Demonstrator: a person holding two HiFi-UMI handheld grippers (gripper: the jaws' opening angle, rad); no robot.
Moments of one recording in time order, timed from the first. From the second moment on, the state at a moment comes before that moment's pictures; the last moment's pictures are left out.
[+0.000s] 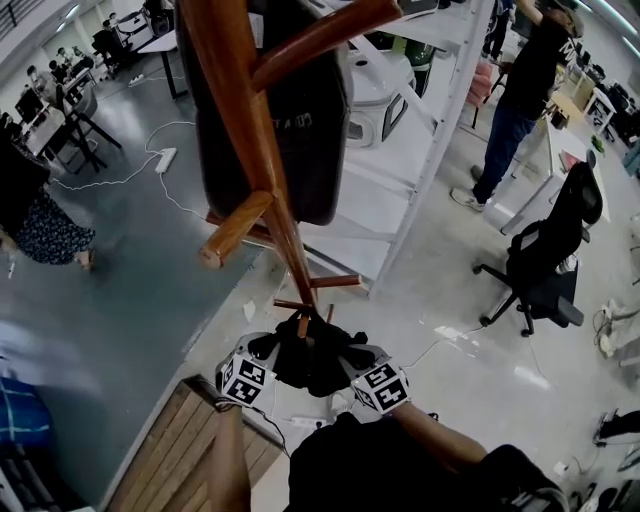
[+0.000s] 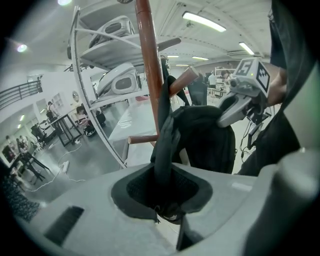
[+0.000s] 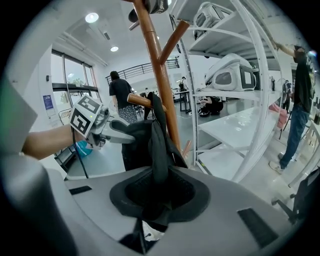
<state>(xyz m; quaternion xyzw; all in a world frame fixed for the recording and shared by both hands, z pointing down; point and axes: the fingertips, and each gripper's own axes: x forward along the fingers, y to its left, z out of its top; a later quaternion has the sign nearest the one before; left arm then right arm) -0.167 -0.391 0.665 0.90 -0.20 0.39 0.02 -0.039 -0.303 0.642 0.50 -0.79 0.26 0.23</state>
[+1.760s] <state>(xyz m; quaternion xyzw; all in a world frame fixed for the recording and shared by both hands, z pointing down) -0.156 -0.230 0.613 0.86 -0.34 0.37 0.07 -0.009 -0.188 0.595 0.39 -0.86 0.22 0.23</state>
